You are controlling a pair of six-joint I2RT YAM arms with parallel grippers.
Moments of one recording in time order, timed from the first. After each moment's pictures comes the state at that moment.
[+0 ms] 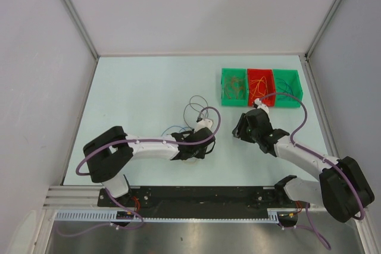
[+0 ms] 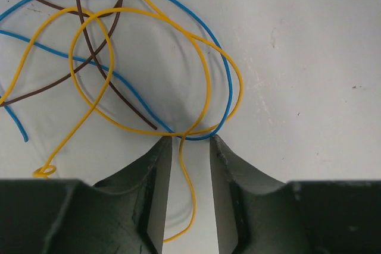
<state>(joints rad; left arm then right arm) -1.10 1.66 0.87 -0.23 -0.35 -0.61 0.52 1.18 0.54 -0.15 0.12 0.74</state>
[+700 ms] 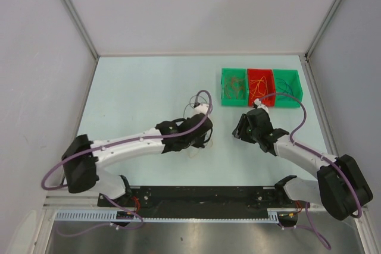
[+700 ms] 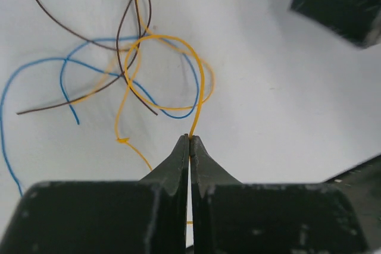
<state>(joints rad) -1.10 1.49 1.03 -0.49 -0.36 -0.61 0.50 1.20 0.54 -0.14 0.07 0.73</state>
